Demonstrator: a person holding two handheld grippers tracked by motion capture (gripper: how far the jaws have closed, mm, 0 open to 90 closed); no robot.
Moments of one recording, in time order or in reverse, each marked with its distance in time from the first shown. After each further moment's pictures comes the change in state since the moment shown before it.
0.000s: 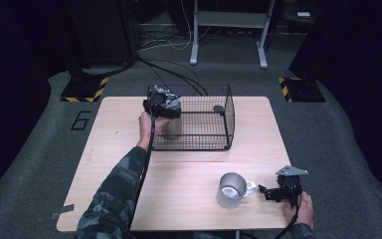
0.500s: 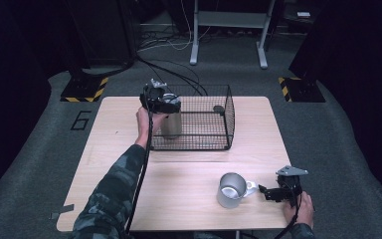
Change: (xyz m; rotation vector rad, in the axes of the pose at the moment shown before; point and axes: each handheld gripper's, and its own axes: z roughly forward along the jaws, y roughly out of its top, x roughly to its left) left arm -0.002 0.018 -0.029 -0.089 -0.001 -0.013; right arm 0.000 0.000 0.000 0.000 0.000 0.000
